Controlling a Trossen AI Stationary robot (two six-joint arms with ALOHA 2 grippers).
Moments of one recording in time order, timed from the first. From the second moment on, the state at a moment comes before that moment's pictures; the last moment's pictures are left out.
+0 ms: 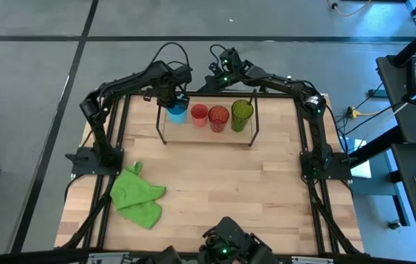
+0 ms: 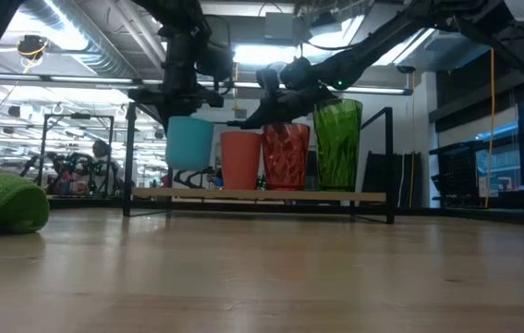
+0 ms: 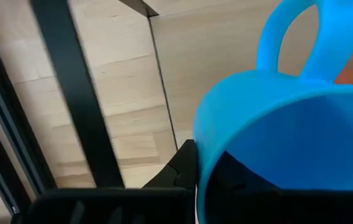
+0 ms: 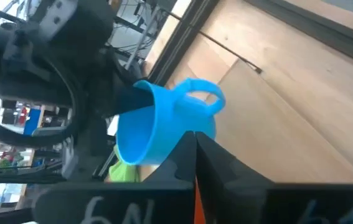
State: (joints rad) left arm 0.65 1.82 1.64 -1.37 -0.08 -0.75; right arm -0.68 2.12 1.73 -0.19 -0.78 0.64
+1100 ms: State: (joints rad) left arm 0.68 1.82 1.64 -1.29 -0.01 -0.73; right arm -0.70 2.12 1.73 -0.22 -0.76 0.57
